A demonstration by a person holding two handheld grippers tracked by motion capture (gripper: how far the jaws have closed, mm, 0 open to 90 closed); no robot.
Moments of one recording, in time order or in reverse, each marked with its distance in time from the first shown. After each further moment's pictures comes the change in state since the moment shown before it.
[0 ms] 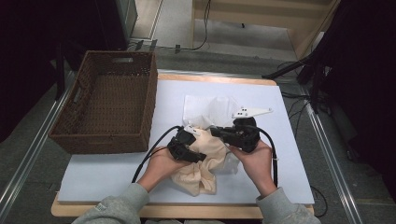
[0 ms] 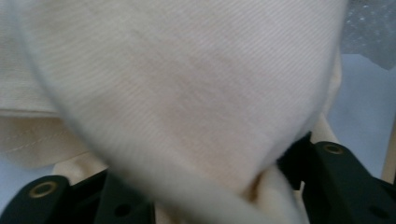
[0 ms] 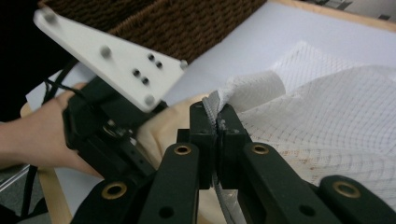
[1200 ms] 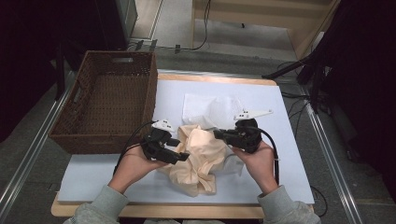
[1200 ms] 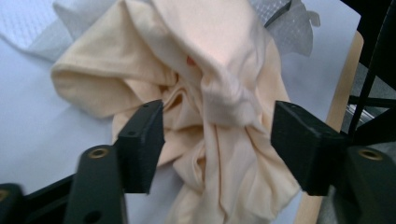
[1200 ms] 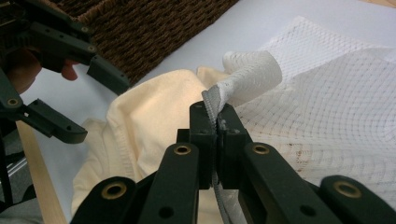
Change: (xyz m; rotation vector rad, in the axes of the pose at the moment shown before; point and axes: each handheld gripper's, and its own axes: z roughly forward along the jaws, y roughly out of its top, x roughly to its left) left arm 0.005 -0.021 -0.087 -0.067 -0.018 0.034; right arm -0.015 -0.012 0.004 0.042 -0.004 0.013
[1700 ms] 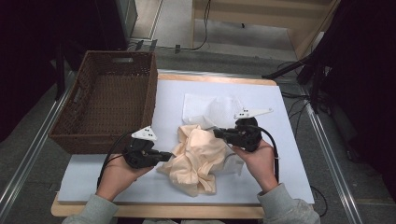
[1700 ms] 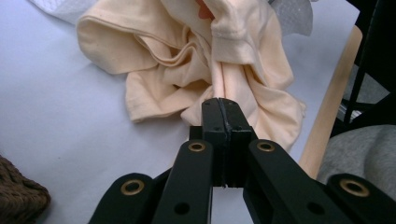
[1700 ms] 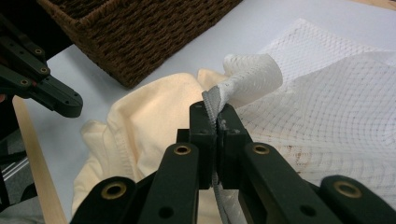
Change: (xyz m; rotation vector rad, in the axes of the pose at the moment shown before) left arm 0.001 -0.037 -0.025 -0.042 0.009 -0.032; right arm -0.002 0.003 0.000 -0.002 0.010 -0.005
